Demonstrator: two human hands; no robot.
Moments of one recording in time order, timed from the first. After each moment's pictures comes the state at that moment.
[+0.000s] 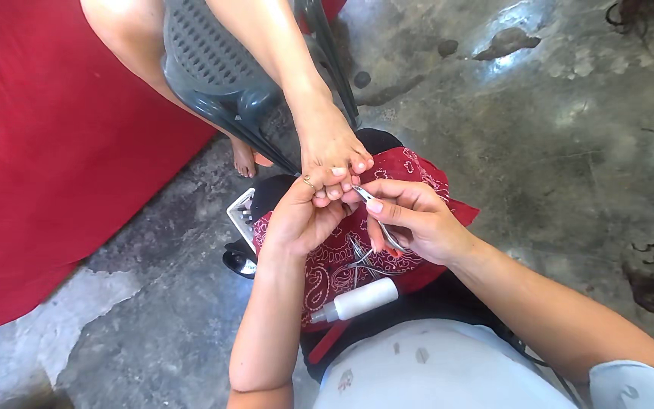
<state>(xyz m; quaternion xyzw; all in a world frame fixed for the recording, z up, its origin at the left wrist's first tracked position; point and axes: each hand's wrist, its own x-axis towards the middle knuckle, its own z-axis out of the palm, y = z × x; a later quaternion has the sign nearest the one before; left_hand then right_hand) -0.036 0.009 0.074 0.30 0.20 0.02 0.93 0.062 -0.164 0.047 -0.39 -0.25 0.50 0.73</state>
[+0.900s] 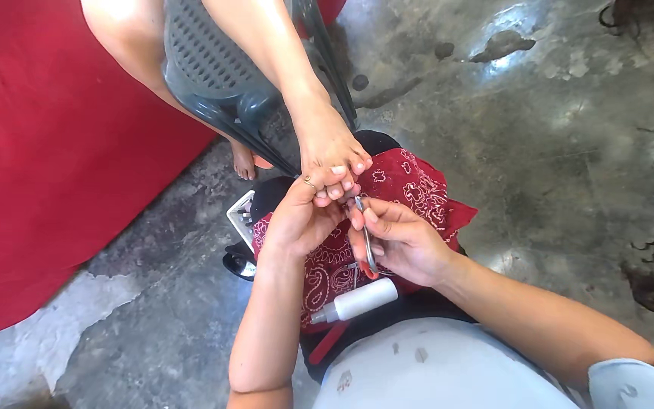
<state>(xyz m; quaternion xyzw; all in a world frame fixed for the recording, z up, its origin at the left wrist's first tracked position) -0.035 0.008 0.077 0.36 0.21 0.01 0.91 0.034 -0.159 0.038 -0.26 -0.17 0.57 0.76</state>
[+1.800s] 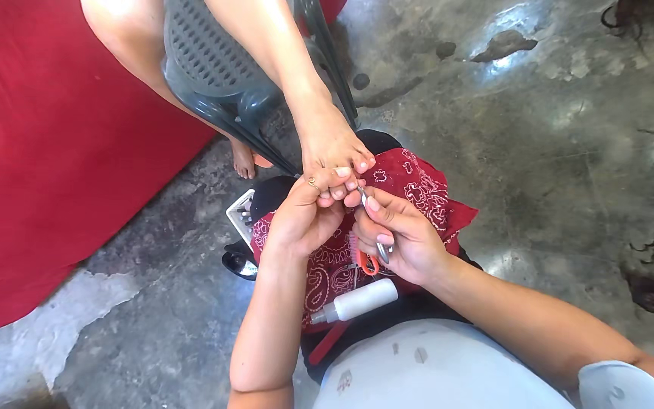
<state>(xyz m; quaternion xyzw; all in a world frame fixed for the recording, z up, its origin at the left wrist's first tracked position) -0.034 0.007 0.072 0.33 0.19 0.03 0.92 0.028 -0.150 0.039 -0.23 -0.10 0.53 0.81</state>
